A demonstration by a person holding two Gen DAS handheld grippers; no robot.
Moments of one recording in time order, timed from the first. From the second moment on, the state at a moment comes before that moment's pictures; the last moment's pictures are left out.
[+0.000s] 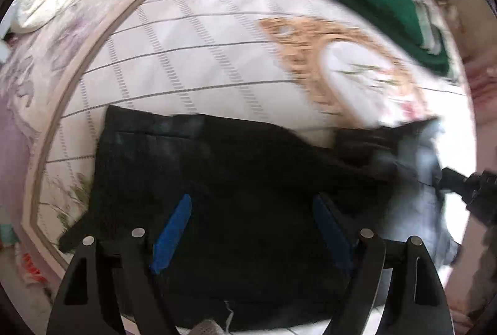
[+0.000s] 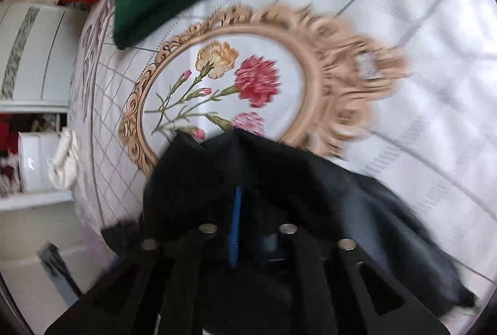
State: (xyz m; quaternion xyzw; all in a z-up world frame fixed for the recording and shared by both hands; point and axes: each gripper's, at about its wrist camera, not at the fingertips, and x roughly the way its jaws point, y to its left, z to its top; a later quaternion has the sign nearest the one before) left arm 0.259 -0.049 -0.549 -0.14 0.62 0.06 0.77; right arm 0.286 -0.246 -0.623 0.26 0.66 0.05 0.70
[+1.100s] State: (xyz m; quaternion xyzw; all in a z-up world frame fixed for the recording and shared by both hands) left arm 0.290 -0.085 -0.617 -0.14 0.68 0.02 0.72; right arm 0.126 -0.326 -0.685 0.52 0.49 0.05 0.70
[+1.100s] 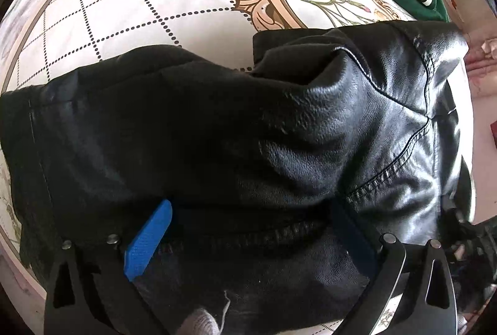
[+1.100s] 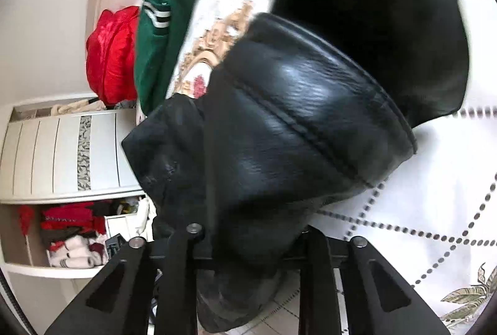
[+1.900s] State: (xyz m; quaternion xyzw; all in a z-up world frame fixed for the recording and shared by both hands) left arm 0.270 -0.005 -0.605 -0.28 0.63 -0.05 0.72; right arm 0.141 -0.163 -0.500 0.26 0.50 0.19 0.80
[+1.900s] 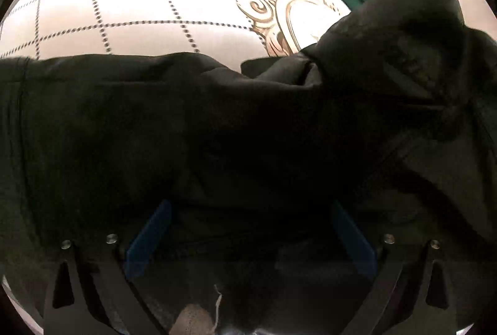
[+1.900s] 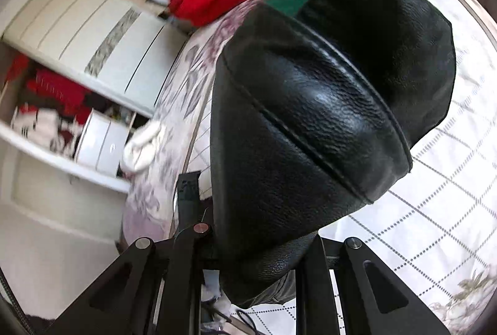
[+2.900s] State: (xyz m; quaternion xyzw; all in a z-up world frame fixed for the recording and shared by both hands) left arm 0.060 0.221 -0.446 -0.41 0.47 0.20 0.76; right arm 0.059 0.070 -0.550 0.13 0.73 0.45 0.50
